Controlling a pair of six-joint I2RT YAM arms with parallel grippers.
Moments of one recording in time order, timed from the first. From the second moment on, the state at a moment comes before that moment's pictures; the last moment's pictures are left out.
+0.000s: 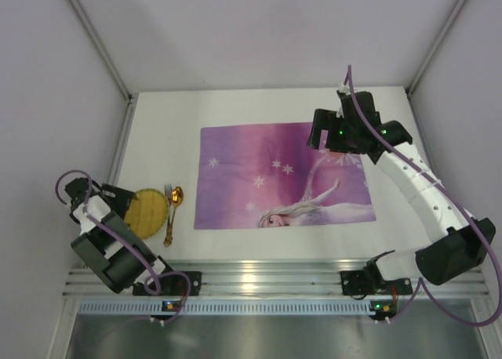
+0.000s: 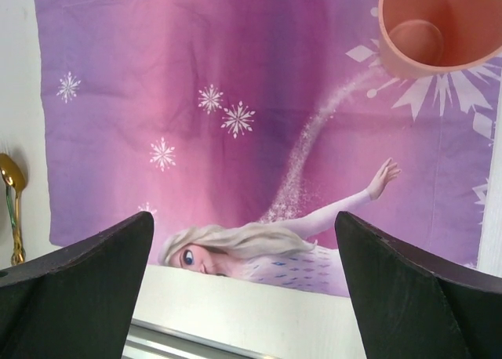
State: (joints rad) left arm 0.78 1.32 0.70 -0.51 0.21 -0.57; right arm 0.41 1.35 1.41 -0.82 0.03 0.44
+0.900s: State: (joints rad) left arm 0.44 1.61 0.85 -0.12 0.27 -0.75; right arm 0.41 1.47 1.40 -0.83 0.01 0.43
